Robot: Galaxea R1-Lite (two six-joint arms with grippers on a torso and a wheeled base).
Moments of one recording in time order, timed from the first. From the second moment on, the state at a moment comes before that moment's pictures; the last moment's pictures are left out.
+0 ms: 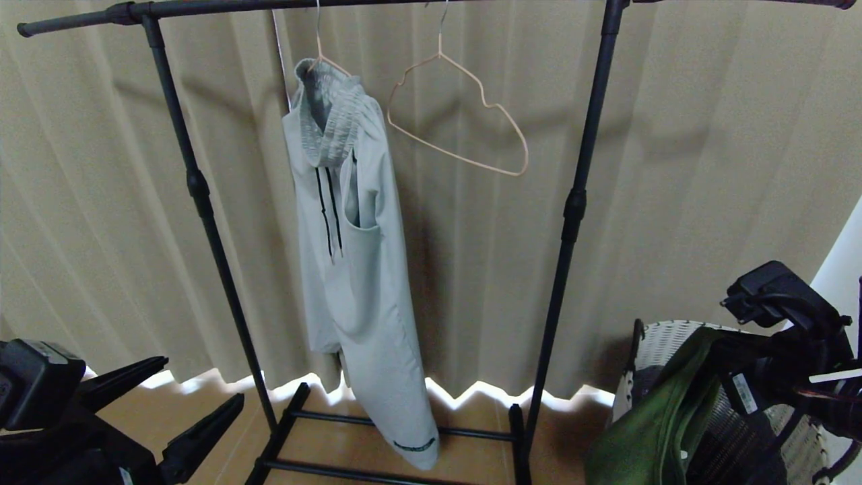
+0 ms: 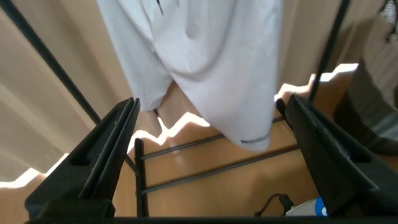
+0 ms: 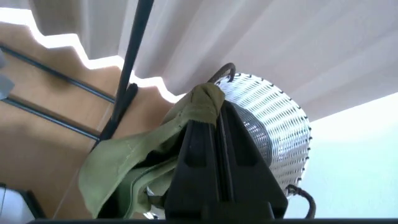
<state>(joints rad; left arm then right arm) -0.28 1.09 -0.08 -0.80 -0.05 0.16 0.30 1.32 -0.46 -0.37 -0.32 -0.28</state>
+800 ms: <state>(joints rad) -0.28 1.09 -0.08 -0.80 -0.05 0.15 0.30 1.31 -0.46 -0.37 -0.32 -0.28</state>
